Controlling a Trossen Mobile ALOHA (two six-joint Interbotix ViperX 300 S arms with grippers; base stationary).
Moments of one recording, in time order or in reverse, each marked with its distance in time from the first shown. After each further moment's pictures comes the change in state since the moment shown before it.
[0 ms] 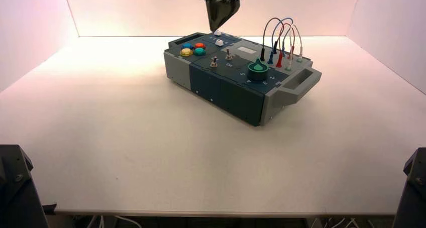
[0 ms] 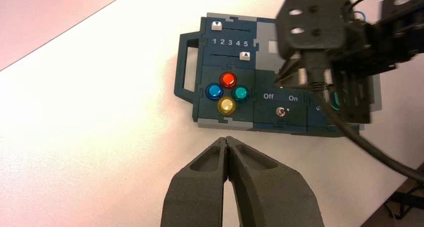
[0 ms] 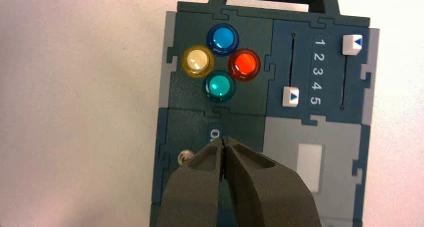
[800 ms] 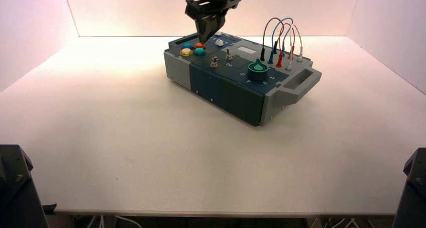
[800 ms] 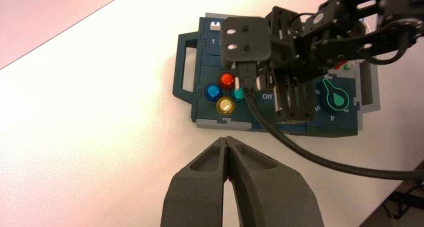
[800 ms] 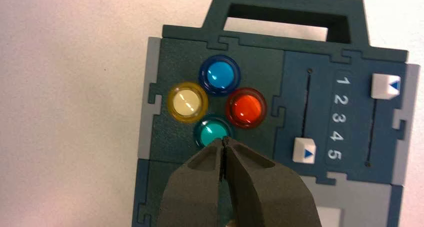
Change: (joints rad) left arm 0.000 0.002 0.000 -0.008 0.000 0.003; right arm 0.012 0.181 -0.156 -0.002 -0.002 -0.012
